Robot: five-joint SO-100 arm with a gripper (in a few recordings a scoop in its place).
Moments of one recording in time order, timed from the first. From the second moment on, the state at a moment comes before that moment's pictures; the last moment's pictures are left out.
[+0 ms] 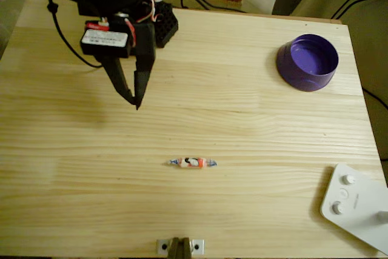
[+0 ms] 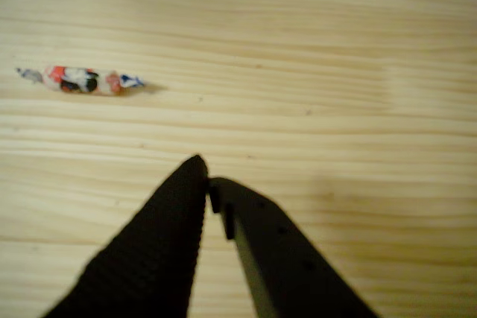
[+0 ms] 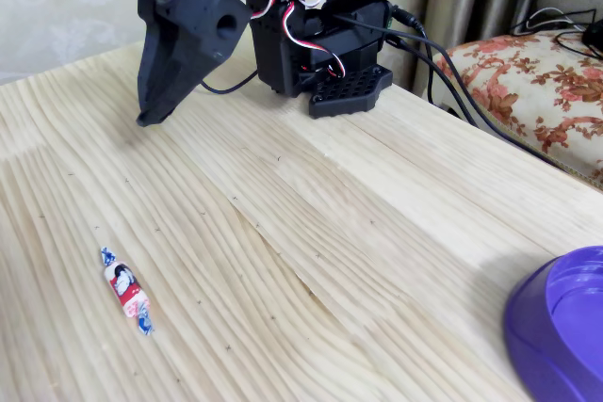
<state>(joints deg) -5.8 193.8 179.2 62.8 -0.3</state>
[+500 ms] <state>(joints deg) -5.8 193.8 179.2 62.8 -0.3</state>
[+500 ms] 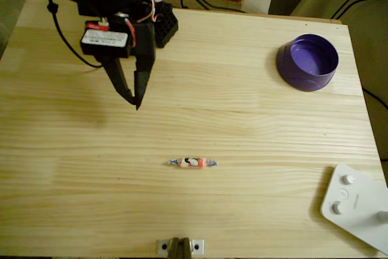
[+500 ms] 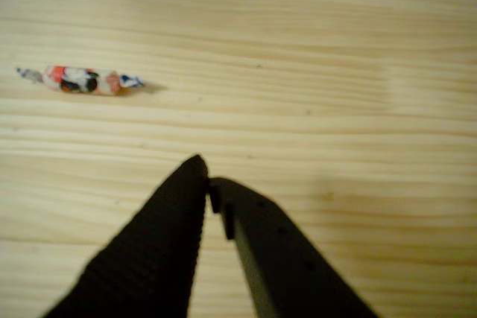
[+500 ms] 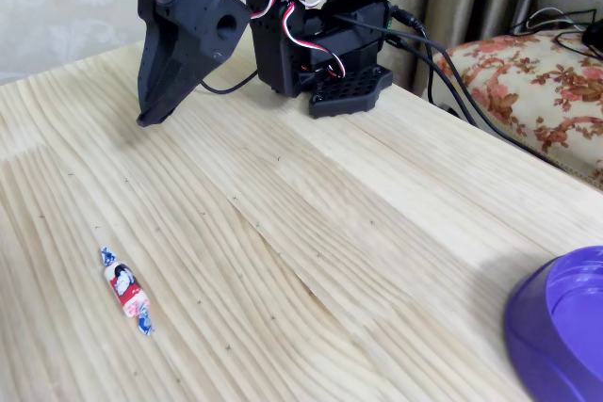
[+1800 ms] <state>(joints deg) -6.2 193.8 179.2 62.8 -0.8</state>
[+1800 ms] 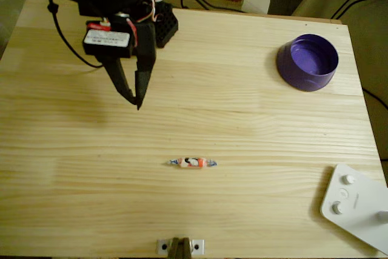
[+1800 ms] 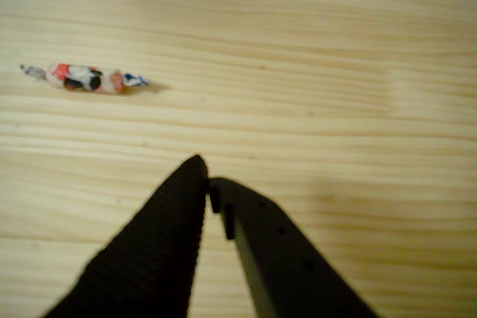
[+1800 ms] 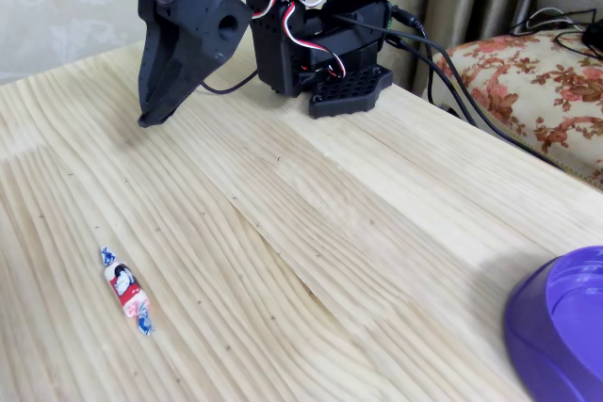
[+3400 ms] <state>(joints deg) -21.4 109.2 119.4 58.8 -50.3</state>
